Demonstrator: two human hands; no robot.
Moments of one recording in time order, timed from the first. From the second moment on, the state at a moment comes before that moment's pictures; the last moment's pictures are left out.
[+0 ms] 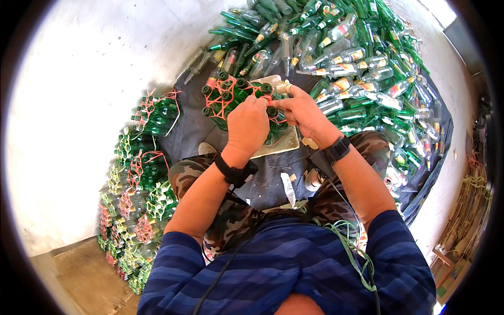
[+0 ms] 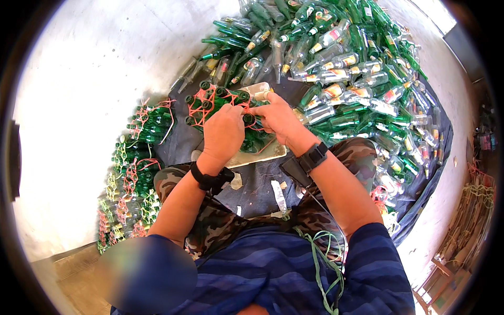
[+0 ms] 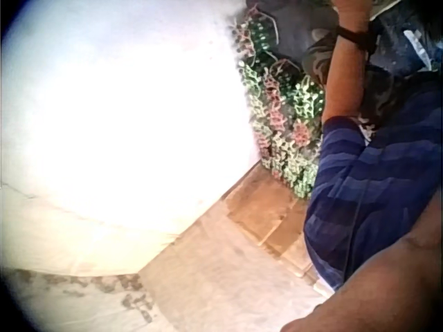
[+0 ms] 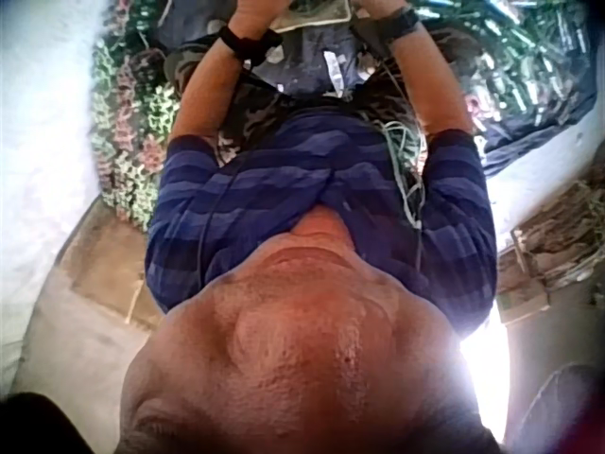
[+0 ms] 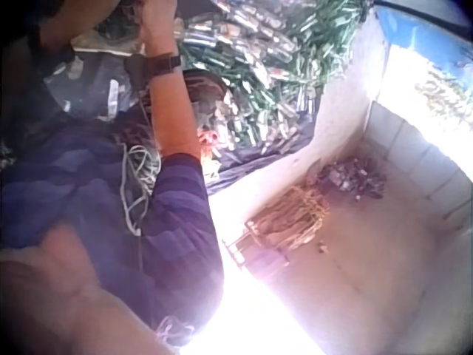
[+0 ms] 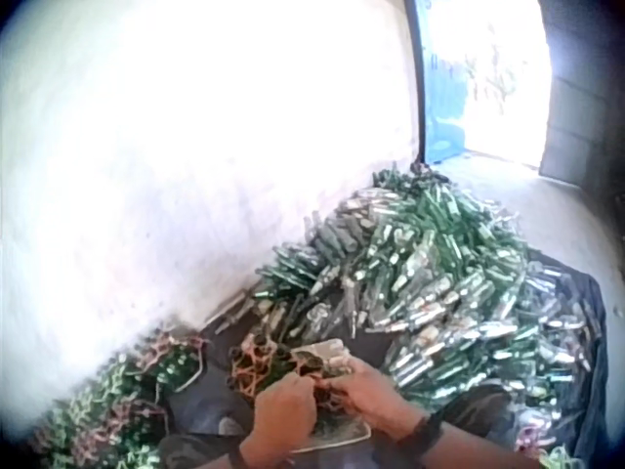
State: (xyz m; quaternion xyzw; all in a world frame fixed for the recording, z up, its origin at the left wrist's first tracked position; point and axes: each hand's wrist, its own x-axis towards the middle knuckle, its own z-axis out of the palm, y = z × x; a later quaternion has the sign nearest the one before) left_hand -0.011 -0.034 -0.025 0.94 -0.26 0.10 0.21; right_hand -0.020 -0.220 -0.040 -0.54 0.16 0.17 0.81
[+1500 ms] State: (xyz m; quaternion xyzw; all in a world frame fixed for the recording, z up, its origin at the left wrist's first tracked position) left_hand -0.007 -0.038 -0.030 0.90 -0.27 0.12 0.33; right_hand -0.012 -0.206 -0.060 -0.55 0.14 0.05 0.82
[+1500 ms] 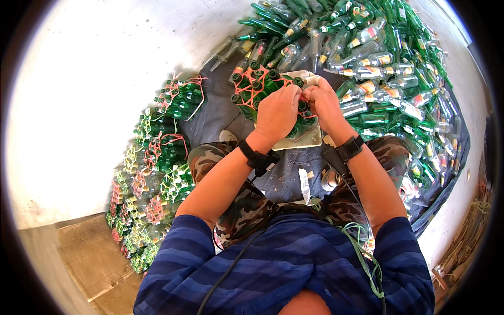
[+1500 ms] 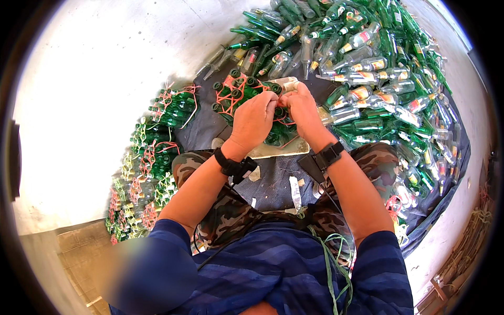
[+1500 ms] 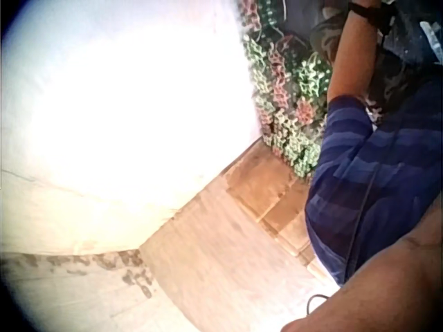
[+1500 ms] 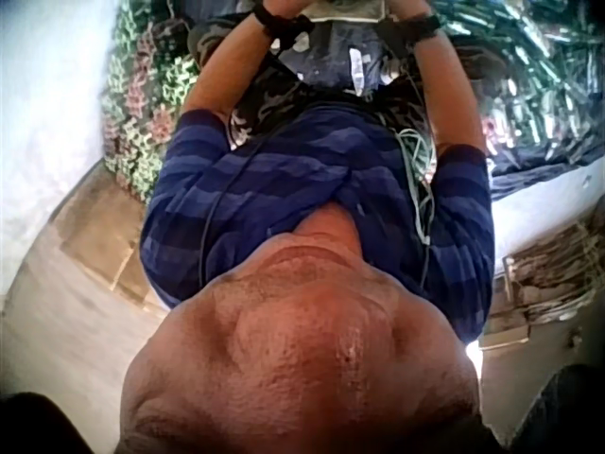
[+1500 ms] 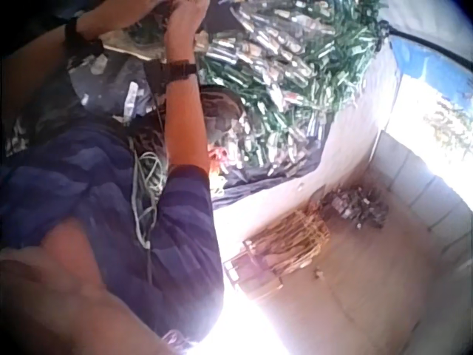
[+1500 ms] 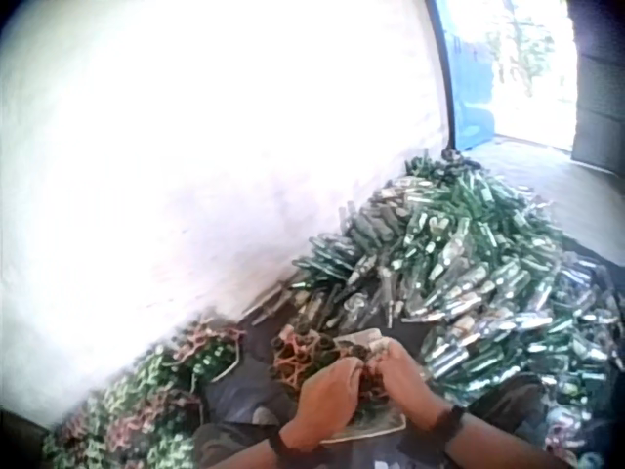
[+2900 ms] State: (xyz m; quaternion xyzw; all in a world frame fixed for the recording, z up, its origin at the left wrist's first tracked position) left_hand -0.013 -0.036 -0.024 0.89 -0.38 0.12 0.24; right_hand -0.032 -0.215 -0.053 -0.87 0.03 -0.03 0.50
